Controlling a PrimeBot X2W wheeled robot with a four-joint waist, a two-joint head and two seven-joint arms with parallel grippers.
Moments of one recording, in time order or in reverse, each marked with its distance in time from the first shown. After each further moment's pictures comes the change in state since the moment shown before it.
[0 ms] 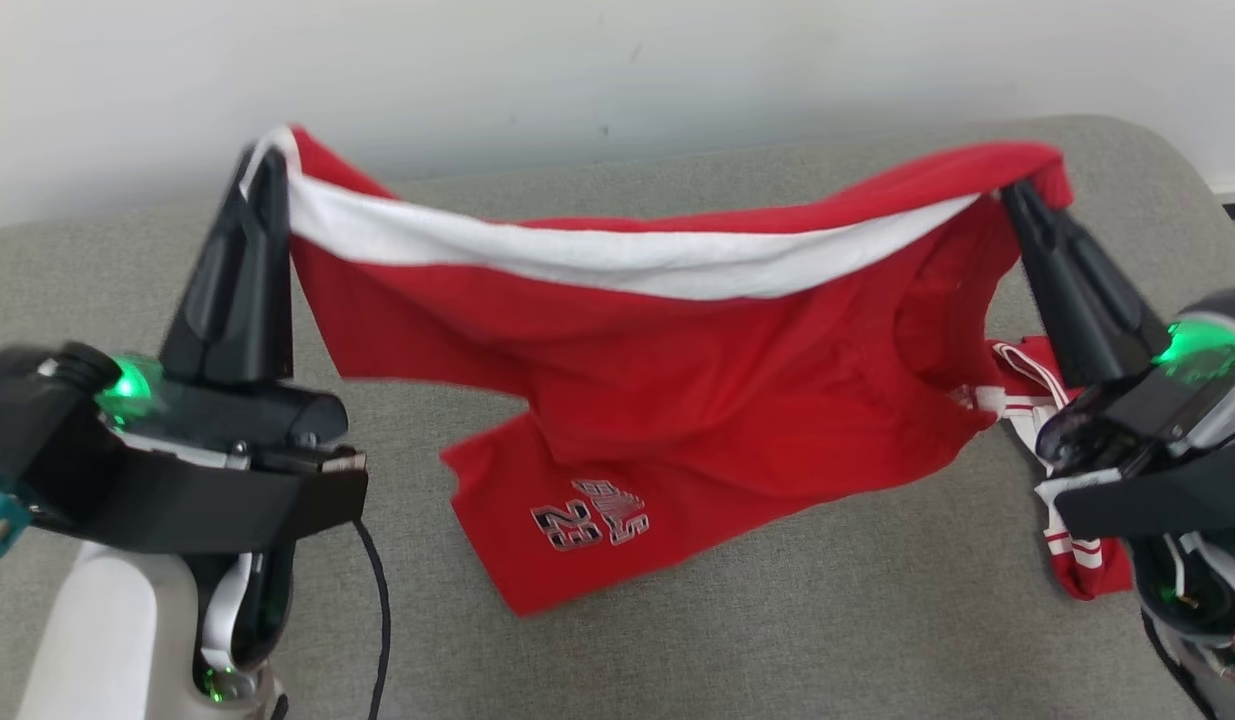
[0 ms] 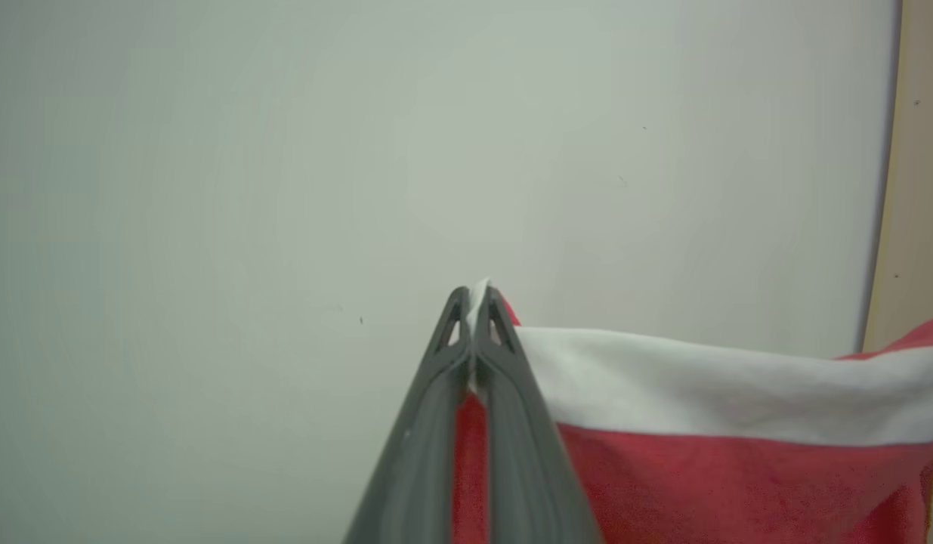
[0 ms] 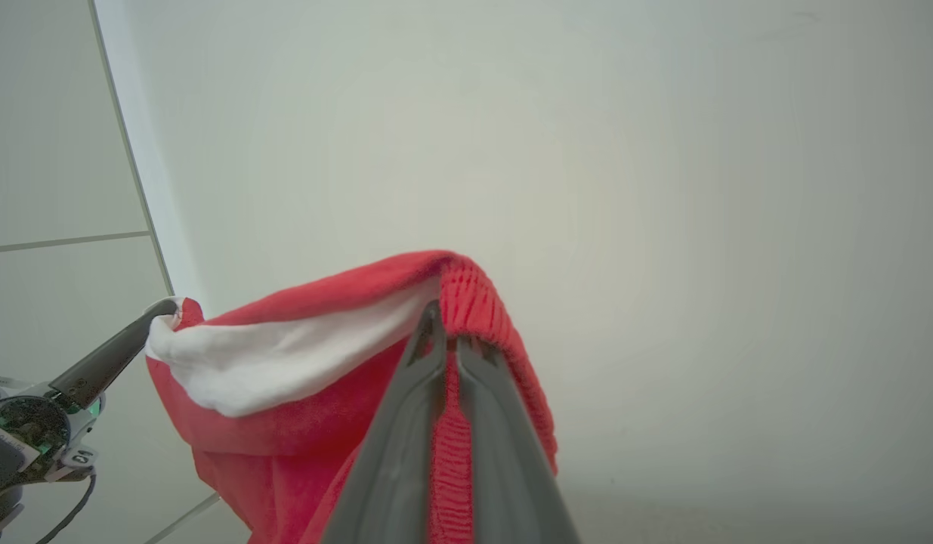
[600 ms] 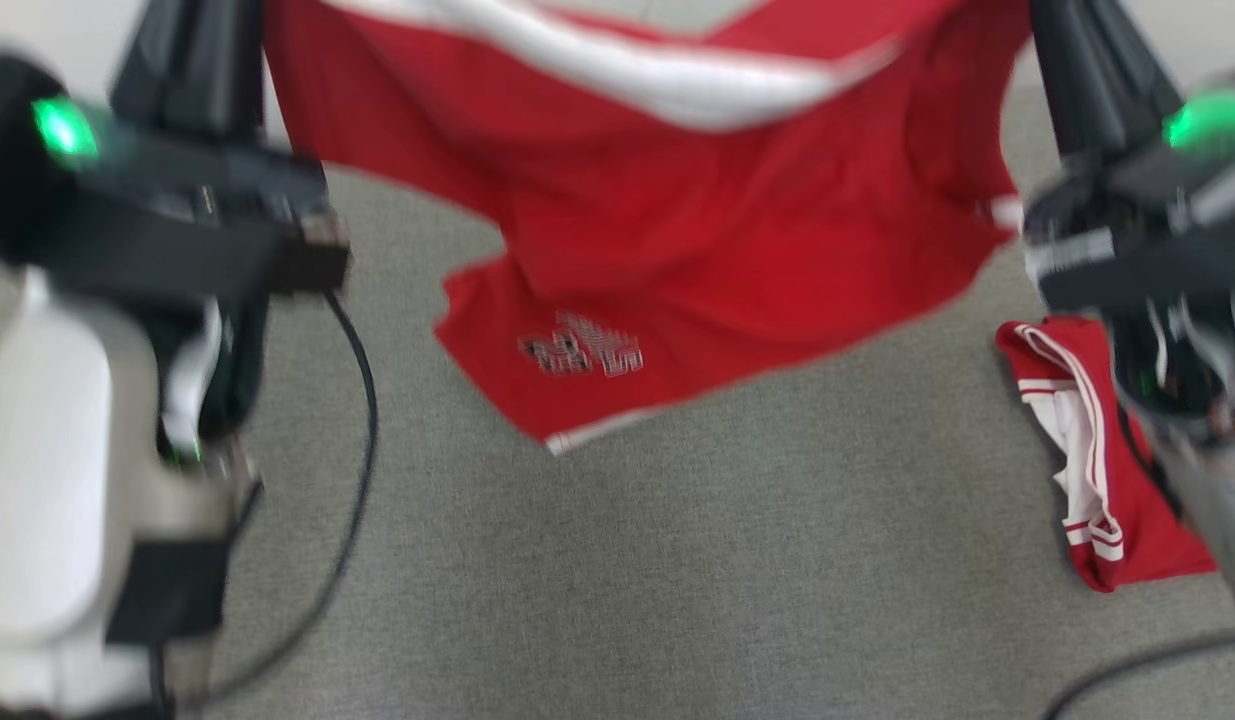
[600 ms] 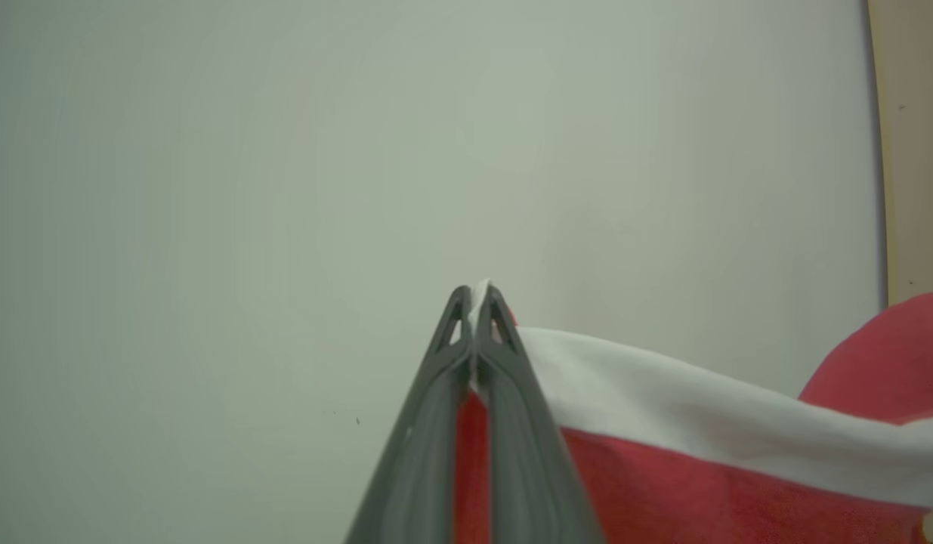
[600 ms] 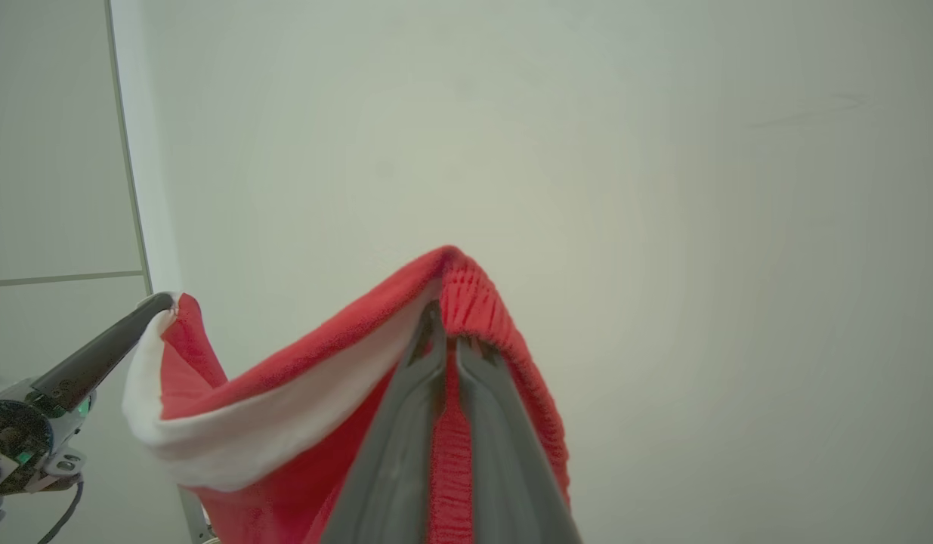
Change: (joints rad) left arm -0.380 0.003 -0.021 0.192 0.018 -0.030 0.037; right arm -0.394 0.061 0.086 0.239 0.027 0.000 -0.021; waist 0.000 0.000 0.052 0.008
